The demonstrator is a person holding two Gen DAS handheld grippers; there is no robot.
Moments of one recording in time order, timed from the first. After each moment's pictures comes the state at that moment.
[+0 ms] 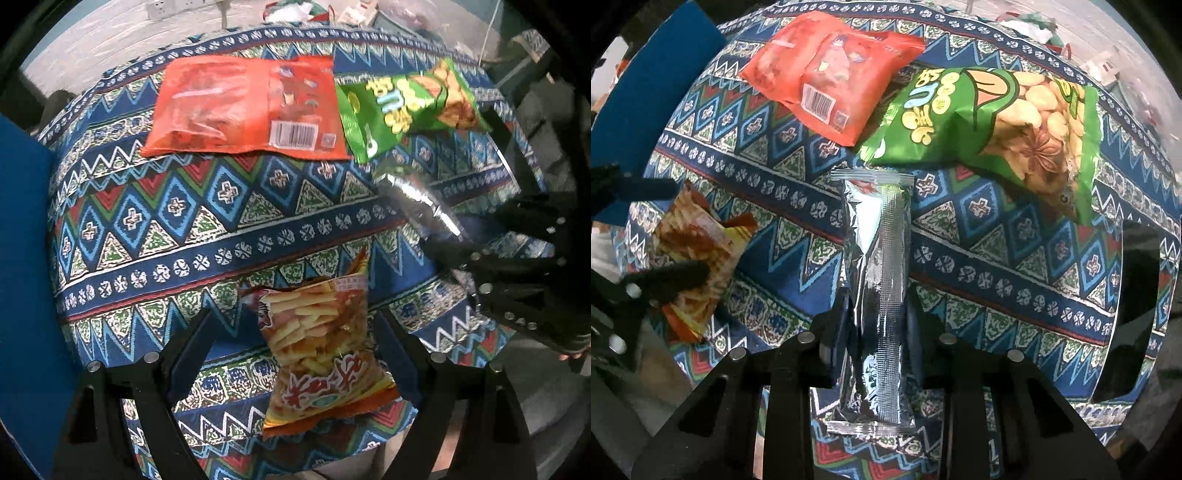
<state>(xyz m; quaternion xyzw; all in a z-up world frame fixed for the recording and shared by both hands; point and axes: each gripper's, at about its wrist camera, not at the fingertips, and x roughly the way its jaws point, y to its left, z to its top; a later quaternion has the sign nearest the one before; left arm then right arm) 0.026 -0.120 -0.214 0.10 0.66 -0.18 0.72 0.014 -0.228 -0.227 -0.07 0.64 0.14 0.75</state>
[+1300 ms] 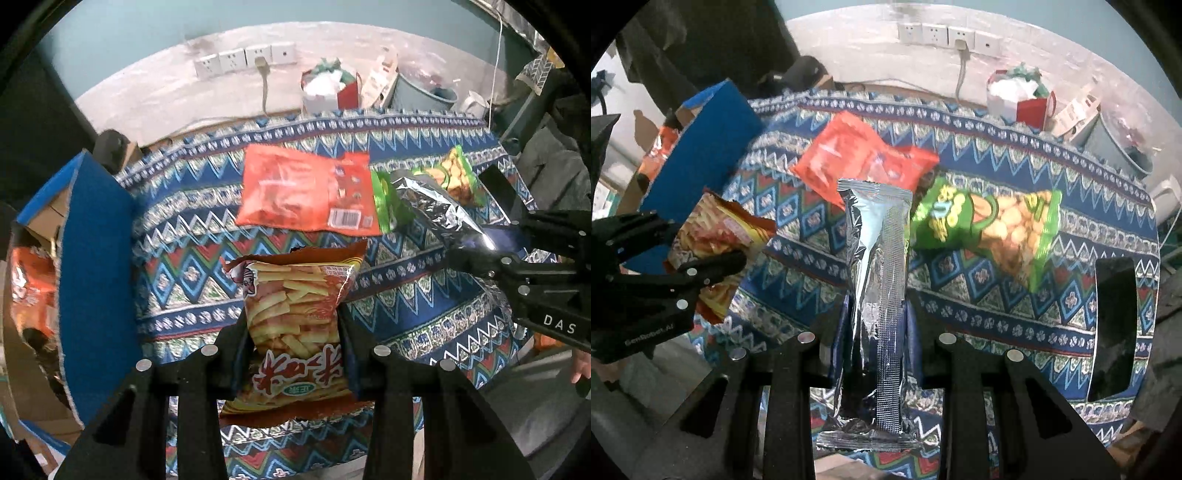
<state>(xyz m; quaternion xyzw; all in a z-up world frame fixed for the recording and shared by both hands) 0.024 -0.079 -0.133 0.10 0.55 -0.13 0.81 0.012 -0.213 -0.128 -0.01 0.54 0.15 0.83</state>
